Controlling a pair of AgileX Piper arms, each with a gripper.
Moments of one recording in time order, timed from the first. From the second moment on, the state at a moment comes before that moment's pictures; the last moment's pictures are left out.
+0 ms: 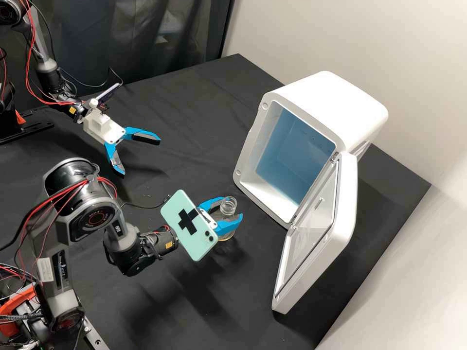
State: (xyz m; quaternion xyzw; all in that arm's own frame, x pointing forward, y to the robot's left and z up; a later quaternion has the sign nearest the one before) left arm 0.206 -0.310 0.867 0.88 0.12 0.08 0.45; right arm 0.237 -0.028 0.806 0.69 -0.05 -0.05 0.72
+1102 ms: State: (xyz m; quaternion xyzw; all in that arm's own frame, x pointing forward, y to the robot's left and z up) left arm 0.206 -0.310 0.867 0.88 0.12 0.08 0.45; right arm 0.351 0.006 0.836 0.71 -0.10 -0.01 0.69
